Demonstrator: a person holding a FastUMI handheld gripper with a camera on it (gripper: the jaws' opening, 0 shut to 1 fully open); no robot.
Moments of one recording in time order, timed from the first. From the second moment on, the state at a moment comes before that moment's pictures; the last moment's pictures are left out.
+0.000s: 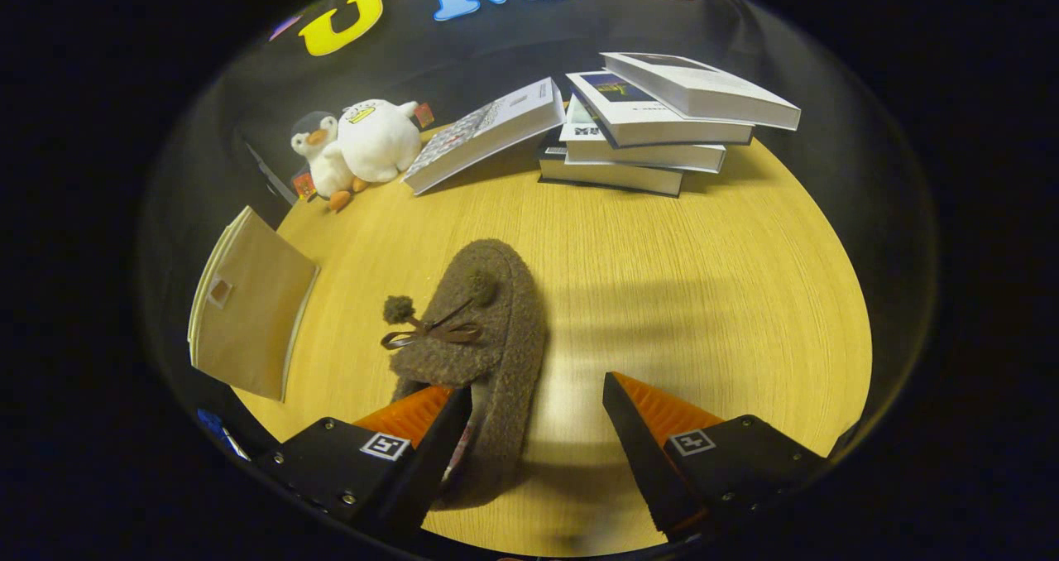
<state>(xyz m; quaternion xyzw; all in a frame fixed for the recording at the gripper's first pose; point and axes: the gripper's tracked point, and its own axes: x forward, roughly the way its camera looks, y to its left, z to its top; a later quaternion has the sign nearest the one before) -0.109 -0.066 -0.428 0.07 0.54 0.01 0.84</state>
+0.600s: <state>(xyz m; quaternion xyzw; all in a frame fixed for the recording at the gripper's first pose) -0.098 -0.032 -0.410 0.11 0.55 0.02 0.83</state>
